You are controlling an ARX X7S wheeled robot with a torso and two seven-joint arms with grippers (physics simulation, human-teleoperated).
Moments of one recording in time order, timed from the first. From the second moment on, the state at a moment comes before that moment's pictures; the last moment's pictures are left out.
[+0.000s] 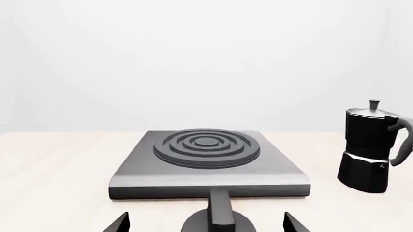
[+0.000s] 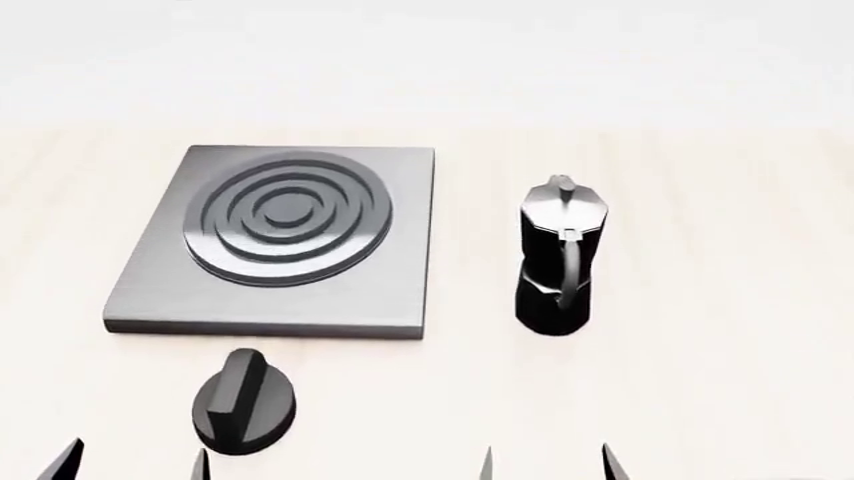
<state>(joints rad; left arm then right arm) 0.04 -0.20 0.22 0.02 -0.17 0.21 -0.16 0.03 0.18 -0.23 0.08 0.13 -0.22 0.17</state>
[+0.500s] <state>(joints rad) 0.03 -0.21 0.23 0.03 -0.18 0.21 -0.18 0.03 0.19 -0.24 0.08 0.14 -0.22 0.18</state>
